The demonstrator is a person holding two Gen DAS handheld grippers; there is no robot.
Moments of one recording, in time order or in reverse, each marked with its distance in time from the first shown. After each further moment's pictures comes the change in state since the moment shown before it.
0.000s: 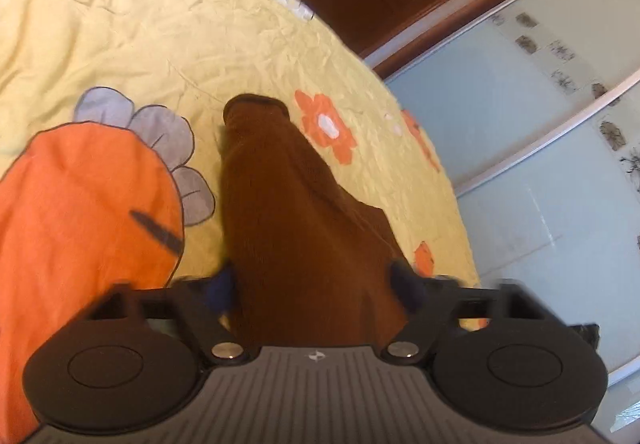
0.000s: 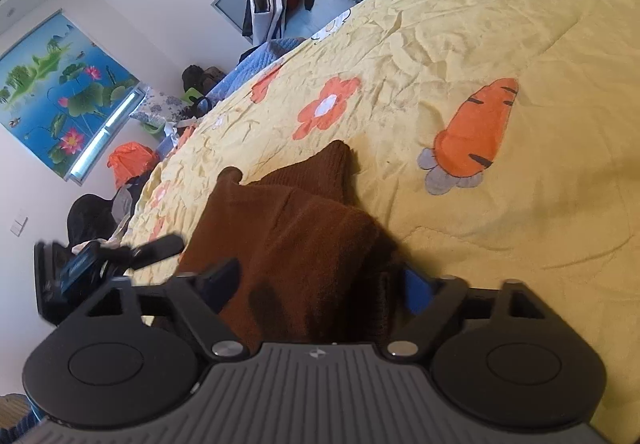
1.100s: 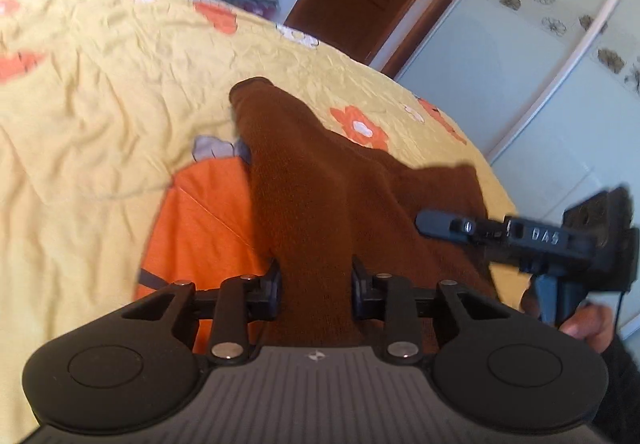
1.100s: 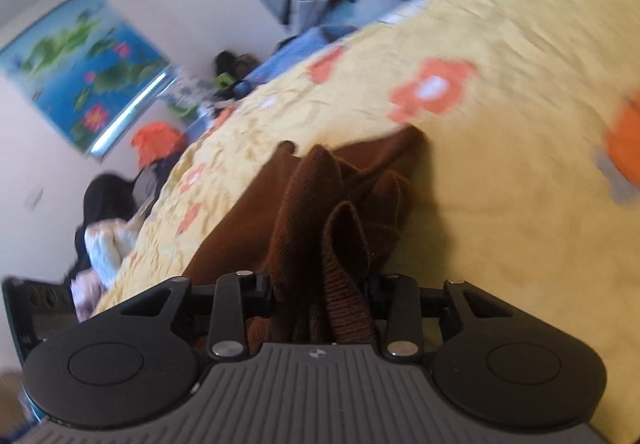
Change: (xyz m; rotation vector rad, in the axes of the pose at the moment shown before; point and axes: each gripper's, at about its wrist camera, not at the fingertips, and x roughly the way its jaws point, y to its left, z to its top) left arm -0.081 0.003 -0.041 0.296 -0.084 0.165; right arm 0.065 0.092 -0.005 -0.143 0.006 0.078
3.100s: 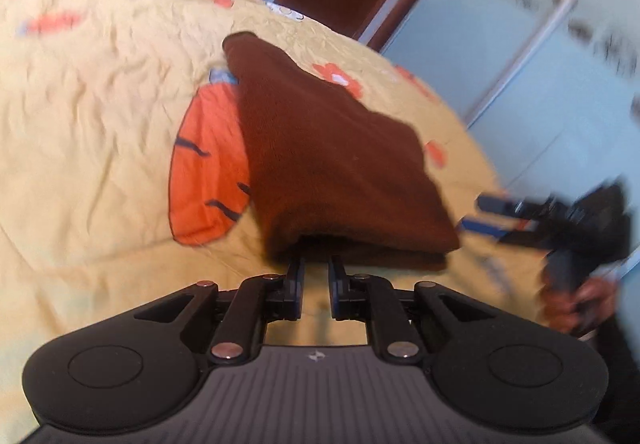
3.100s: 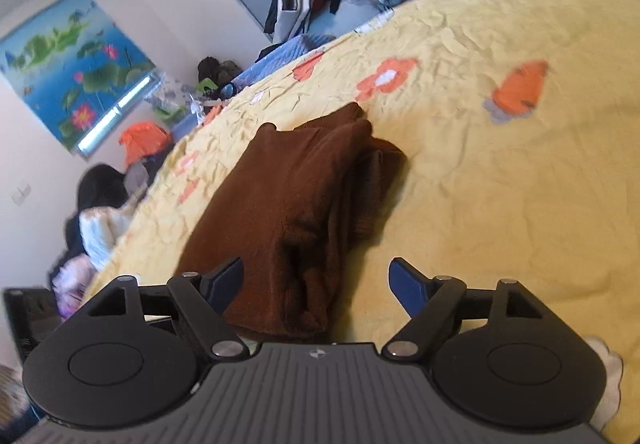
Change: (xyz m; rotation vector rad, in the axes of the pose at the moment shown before) left arm -0.080 0.010 -0.075 -0.075 0.058 -0.102; right arm -0.109 0.004 -0.068 0.095 -0.019 -0.070
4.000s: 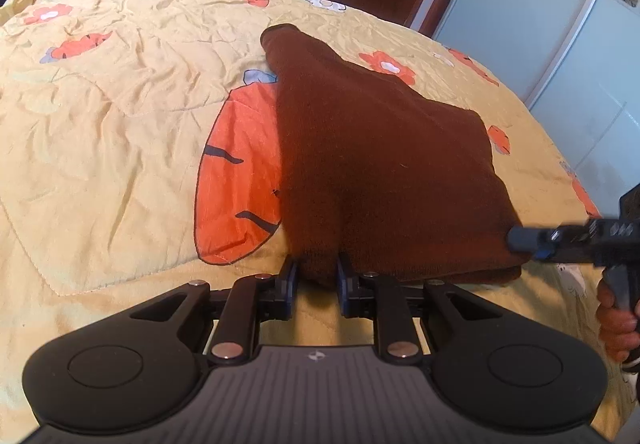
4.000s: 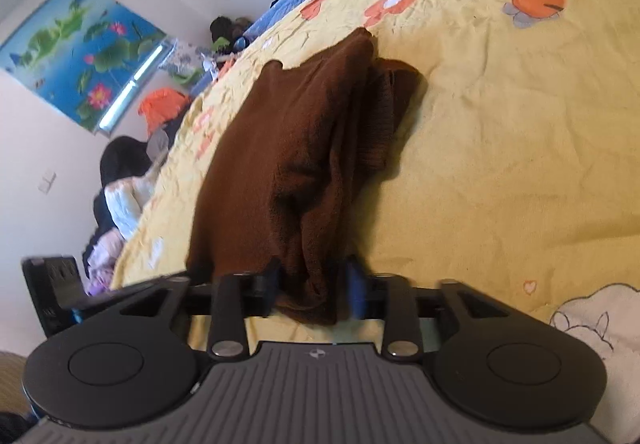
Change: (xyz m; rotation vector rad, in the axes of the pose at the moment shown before) left arm 0.033 -0.027 0.004 0.132 0.005 0.283; right arm 0.039 -0.008 -0.009 0.050 0.151 0.082
